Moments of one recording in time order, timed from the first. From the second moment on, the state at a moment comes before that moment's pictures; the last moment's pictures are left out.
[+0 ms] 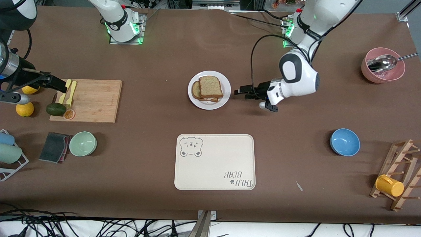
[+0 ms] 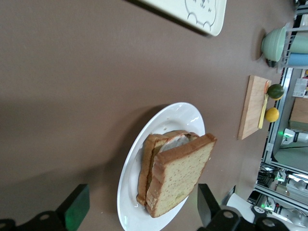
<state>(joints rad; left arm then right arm) -0.17 0.36 -0.33 -2.25 -1.34 2.41 0.62 -0.03 0.09 0.05 -1.58 -0.05 1.59 0.15</state>
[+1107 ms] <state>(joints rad) -0.30 0.44 -0.33 -2.28 -1.67 2.51 0.93 0.01 0.09 0.02 -1.59 0.00 1.65 0.15</state>
